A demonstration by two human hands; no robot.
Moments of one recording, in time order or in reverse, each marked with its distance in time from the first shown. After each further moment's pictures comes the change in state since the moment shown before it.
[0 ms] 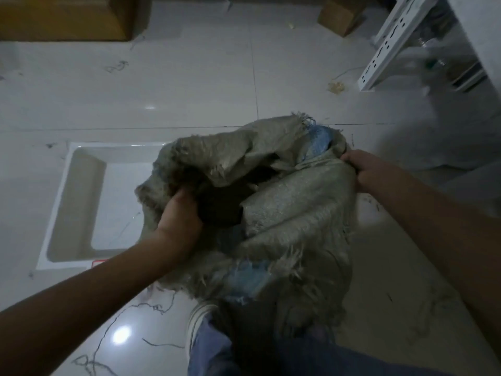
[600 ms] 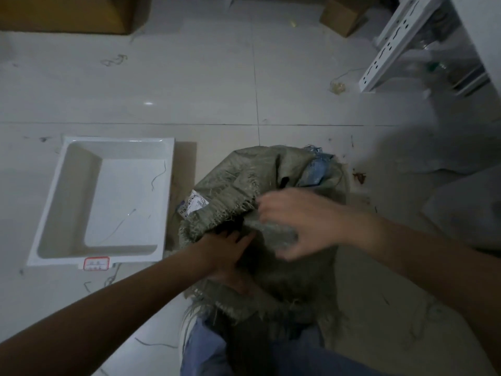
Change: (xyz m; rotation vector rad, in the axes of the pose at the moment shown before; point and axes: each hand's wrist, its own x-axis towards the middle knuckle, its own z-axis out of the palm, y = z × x) left_hand 0.017 0.054 -0.011 -0.608 -0.321 0.194; right_hand -0.041 0.071 0.037 -1.580 -0.519 -1.679
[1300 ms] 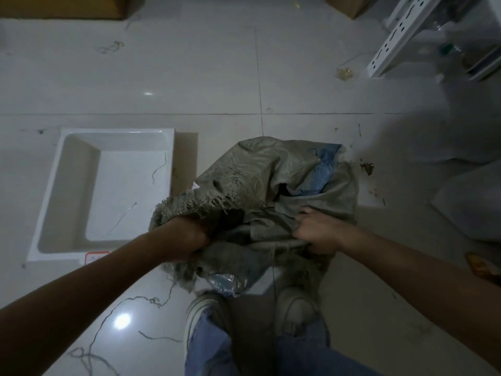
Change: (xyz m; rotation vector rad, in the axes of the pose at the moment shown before) left_hand -0.020 -0.068 0.021 0.039 0.277 0.140; right_hand -0.019 0.033 0.099 -0.202 -0.400 0.143
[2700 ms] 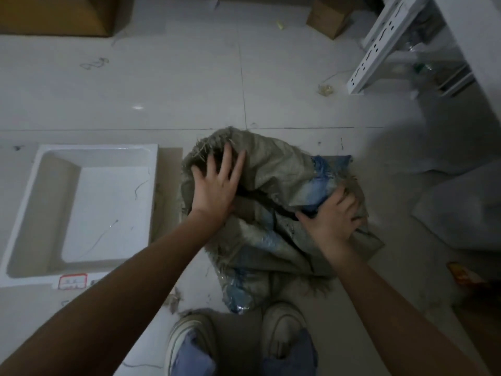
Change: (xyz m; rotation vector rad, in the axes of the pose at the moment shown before) left_hand 0.105 0.025 -0.056 0.214 0.378 -0.605; right_hand -0.010 0.009 -0.010 0.618 0.404 1.431
